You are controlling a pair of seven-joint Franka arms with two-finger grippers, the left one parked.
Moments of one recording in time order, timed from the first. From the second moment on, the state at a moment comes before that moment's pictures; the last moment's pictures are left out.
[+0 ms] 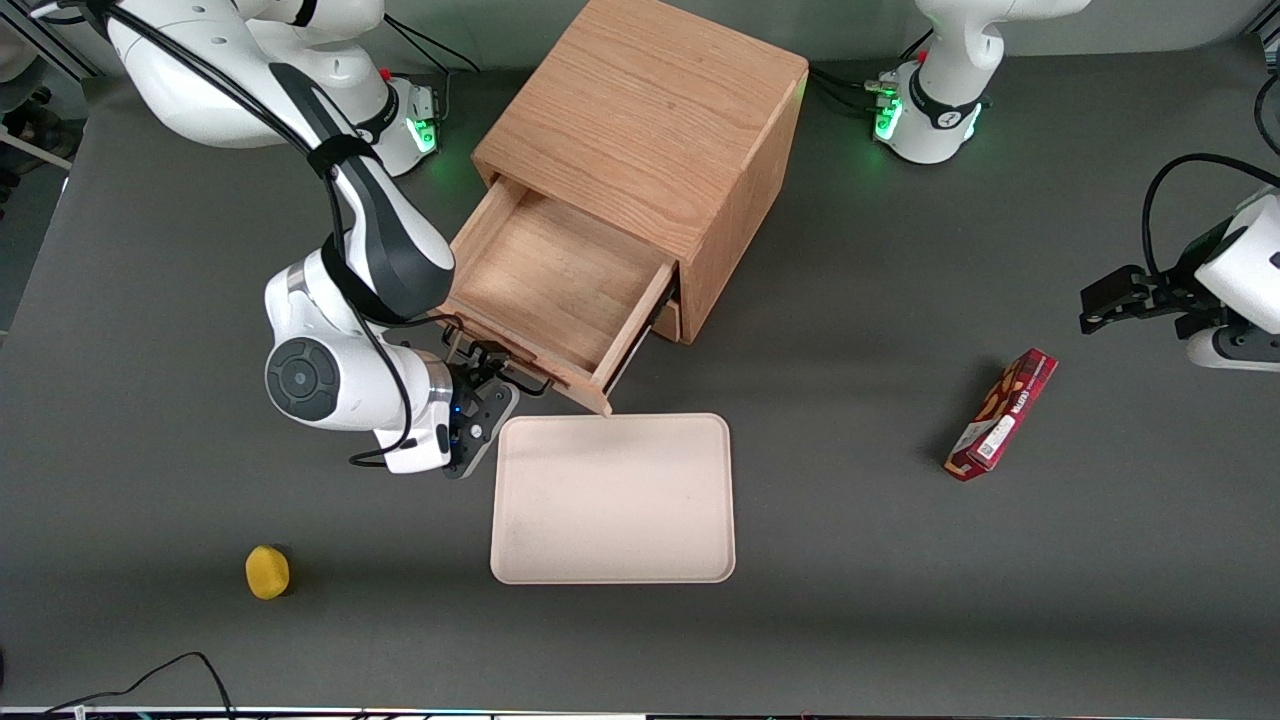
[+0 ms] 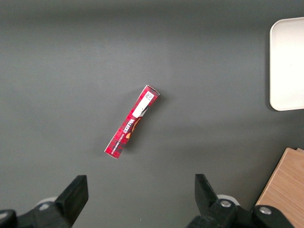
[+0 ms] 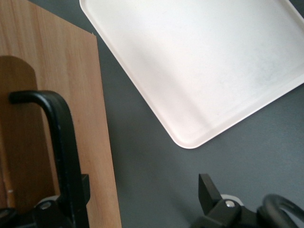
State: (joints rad) arm 0.14 0.56 0.29 -1.45 0.09 1.84 -0.54
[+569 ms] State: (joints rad) arm 0.14 0.58 0.26 -1.39 0.07 1.79 -0.57
